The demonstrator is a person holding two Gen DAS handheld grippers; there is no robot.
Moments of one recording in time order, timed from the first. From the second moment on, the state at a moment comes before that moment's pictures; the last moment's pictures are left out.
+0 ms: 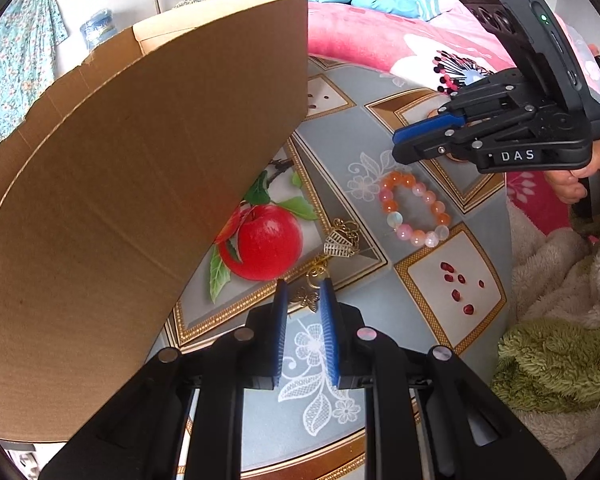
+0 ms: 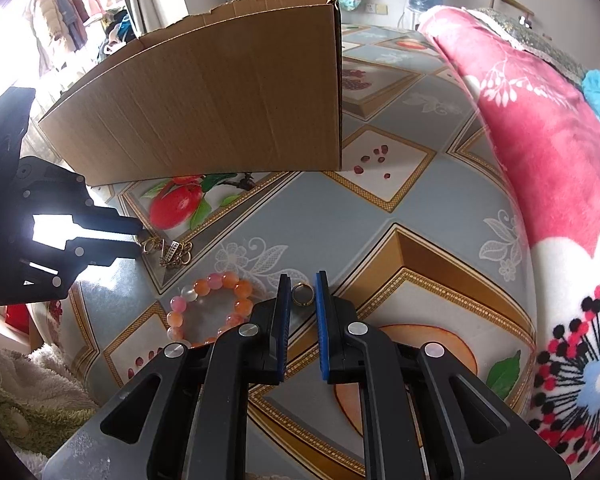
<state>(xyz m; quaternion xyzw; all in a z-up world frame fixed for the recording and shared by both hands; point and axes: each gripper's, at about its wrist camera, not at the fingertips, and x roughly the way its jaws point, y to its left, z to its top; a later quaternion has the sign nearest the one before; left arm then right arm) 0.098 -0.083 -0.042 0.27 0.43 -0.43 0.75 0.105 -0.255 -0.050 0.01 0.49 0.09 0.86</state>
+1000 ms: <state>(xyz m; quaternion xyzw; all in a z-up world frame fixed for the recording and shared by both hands) 0.069 -0.062 0.023 0.22 0.36 -0.38 0.82 0.080 -0.255 -0.007 0.01 0.43 0.11 0.90</state>
